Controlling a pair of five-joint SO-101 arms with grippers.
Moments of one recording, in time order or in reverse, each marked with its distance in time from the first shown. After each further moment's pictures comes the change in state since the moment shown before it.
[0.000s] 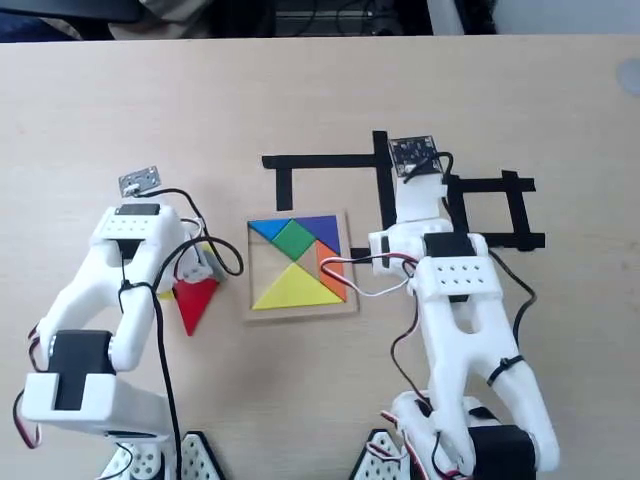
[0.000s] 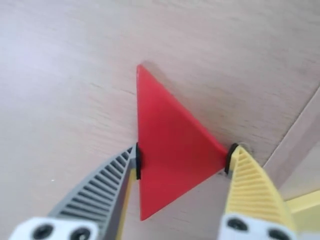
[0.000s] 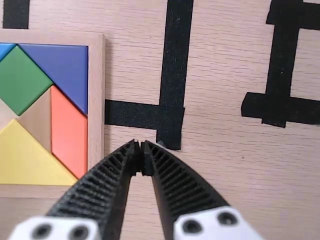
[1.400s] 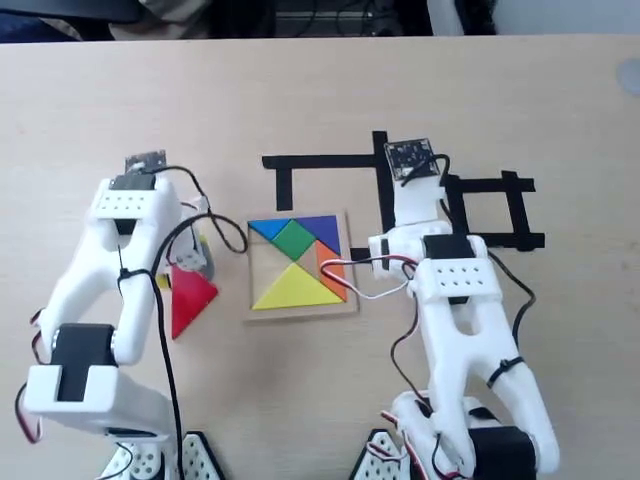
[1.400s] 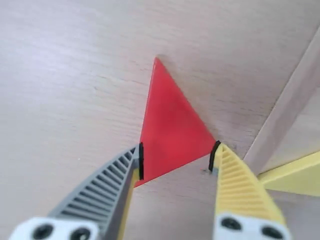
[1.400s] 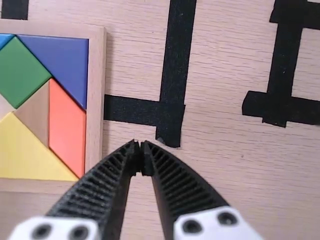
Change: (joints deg) left arm 0.0 0.9 -14.2 17.0 -5.8; right arm -0.1 -0.4 0.9 0.0 1.7
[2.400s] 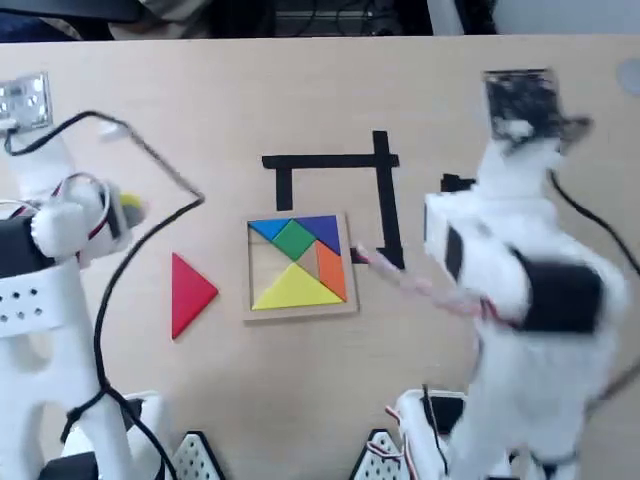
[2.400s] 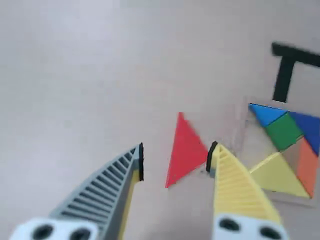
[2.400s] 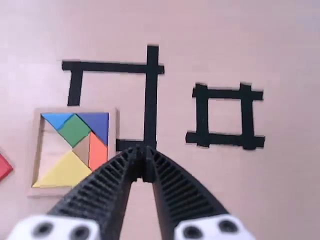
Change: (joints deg) left arm -14.3 -36.8 -12.9 19.5 -13.5; right arm 5.2 -14.9 -56.3 47.9 -2.3
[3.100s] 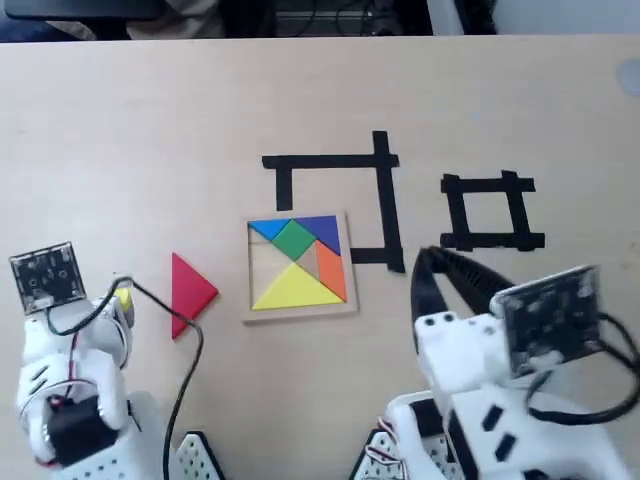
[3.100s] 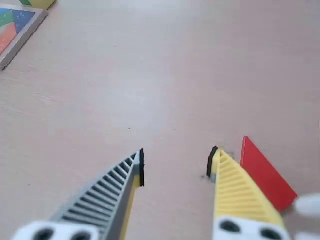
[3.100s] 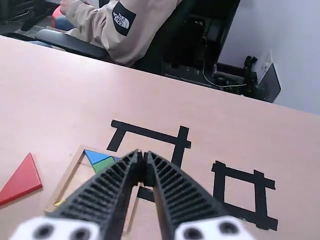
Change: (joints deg) left arm -11.0 -68.7 66.3 -23.1 -9.6; right arm -12.3 -37.8 25.9 -9.0 3.6
